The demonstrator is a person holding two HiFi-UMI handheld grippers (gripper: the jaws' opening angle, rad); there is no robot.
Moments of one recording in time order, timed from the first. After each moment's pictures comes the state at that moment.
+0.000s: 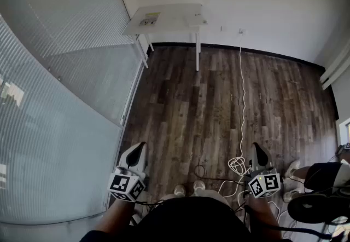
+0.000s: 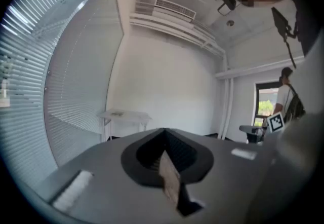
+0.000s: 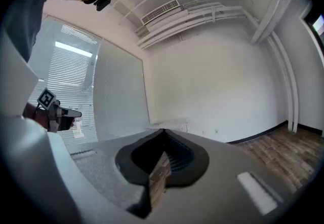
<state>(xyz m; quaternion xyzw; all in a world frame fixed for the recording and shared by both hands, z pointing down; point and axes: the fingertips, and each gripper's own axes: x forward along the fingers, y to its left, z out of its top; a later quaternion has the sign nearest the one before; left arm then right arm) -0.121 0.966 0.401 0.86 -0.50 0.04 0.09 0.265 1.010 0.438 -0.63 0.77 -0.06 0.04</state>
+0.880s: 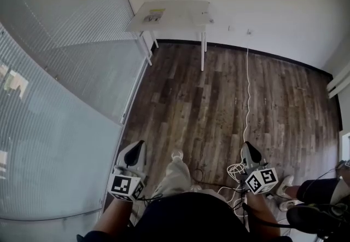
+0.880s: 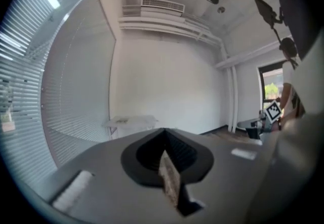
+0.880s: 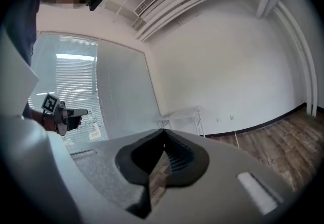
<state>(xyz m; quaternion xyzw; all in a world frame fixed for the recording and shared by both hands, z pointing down) -0.101 0.920 0.407 0.84 -0.53 0.08 0.02 0.263 0.928 0.482 -0.56 0.82 -0.13 0.03</state>
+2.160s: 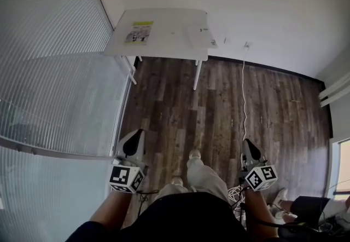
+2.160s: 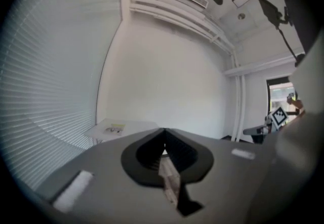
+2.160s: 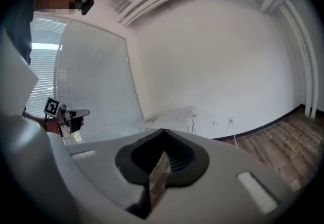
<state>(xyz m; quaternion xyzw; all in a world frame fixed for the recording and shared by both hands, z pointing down) -0.148 0.525 0.378 0.87 -0.49 0.04 0.05 0.219 0.602 0.441 -0.62 0.77 -0.16 0.00</state>
